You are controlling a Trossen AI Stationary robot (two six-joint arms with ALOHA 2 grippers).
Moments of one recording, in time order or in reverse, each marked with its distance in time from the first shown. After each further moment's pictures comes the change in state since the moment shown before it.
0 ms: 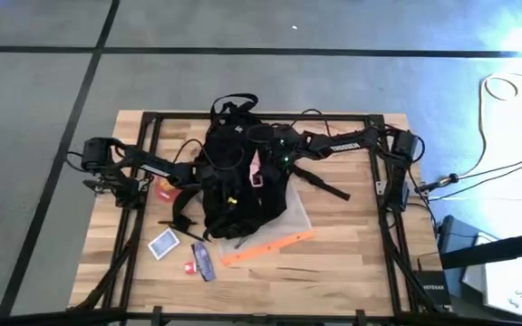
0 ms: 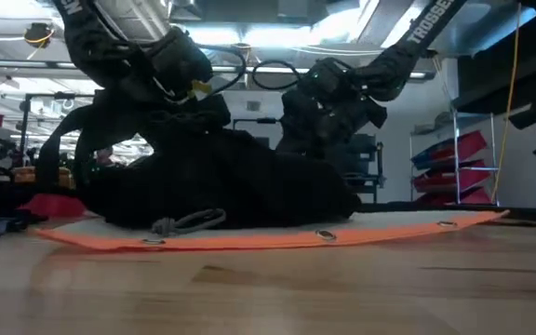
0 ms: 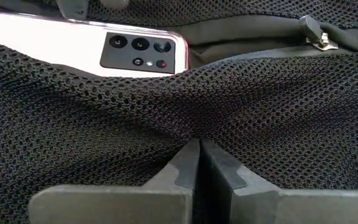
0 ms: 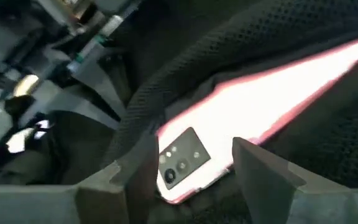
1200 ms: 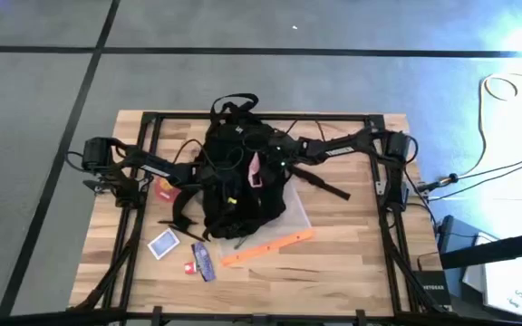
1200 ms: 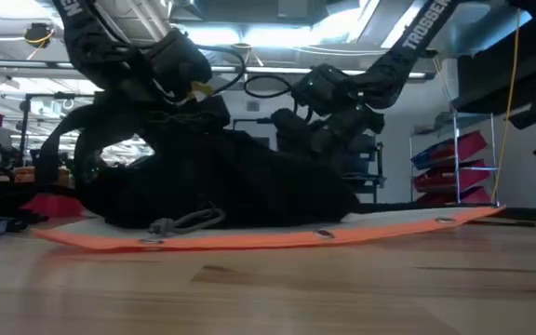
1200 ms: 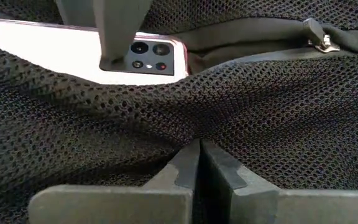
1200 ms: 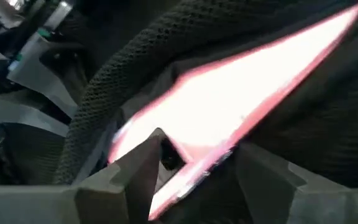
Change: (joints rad) left arm 0.001 0.001 -0.002 0.023 0.004 0.002; right arm 0.071 0.064 0.001 0.049 0.120 0.078
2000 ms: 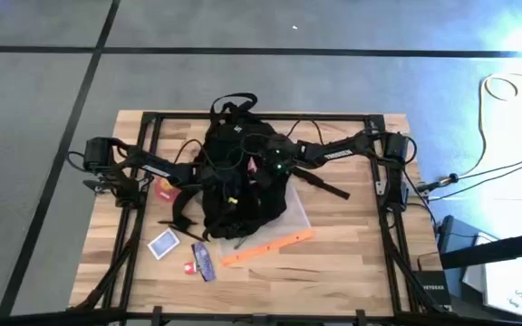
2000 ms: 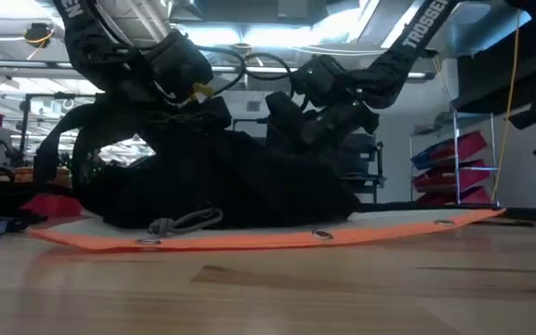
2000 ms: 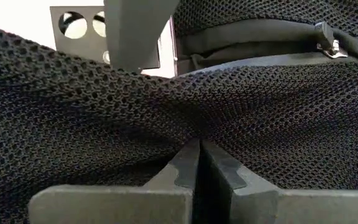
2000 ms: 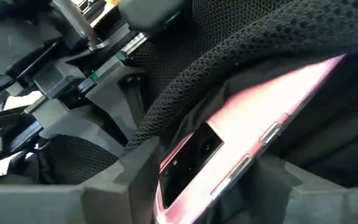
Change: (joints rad) left arm 0.001 0.001 0.000 0.019 -0.004 -0.013; right arm 0.016 0.002 -0.001 0.145 -0.018 -0.055
